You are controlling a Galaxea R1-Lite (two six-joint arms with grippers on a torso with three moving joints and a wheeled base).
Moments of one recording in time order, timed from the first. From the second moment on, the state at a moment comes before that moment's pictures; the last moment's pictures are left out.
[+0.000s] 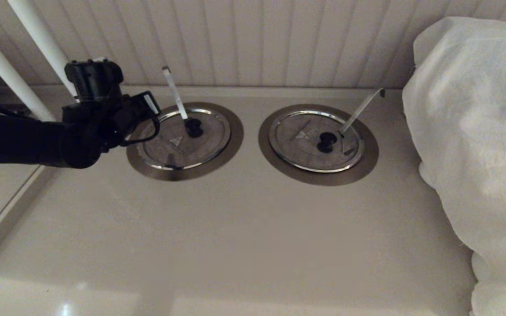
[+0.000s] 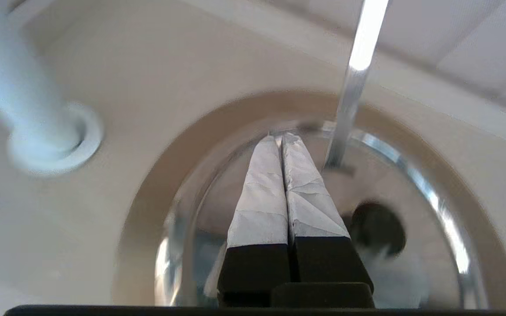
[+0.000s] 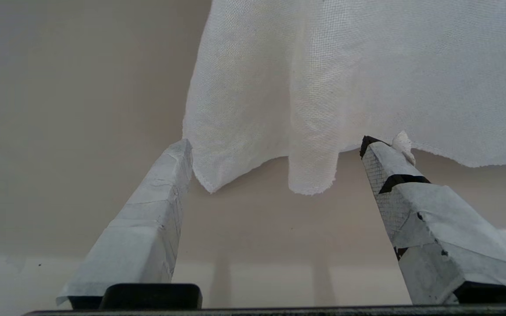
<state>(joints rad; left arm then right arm) -0.18 1.94 -1.43 -0.49 0.33 -0.31 0.00 0.00 0.00 -0.01 -0.01 0.02</state>
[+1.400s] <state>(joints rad) -0.15 0.38 -0.75 0.29 0.39 0.11 0.00 0.00 0.00 -0.01 -0.01 0.02</state>
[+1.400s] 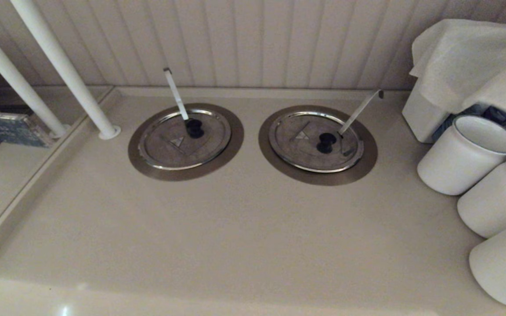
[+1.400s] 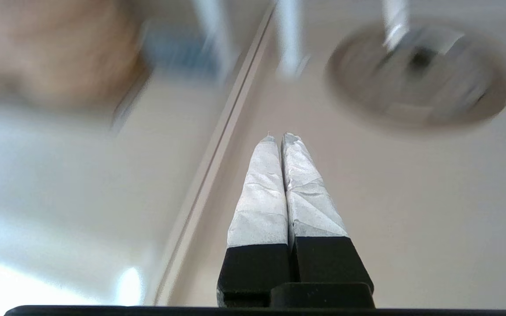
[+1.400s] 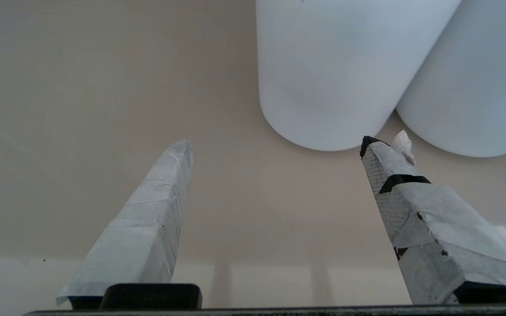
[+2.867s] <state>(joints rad) 0.00 0.00 -0.03 0.07 0.00 0.01 0.00 0.00 0.00 -0.01 -0.01 0.02</state>
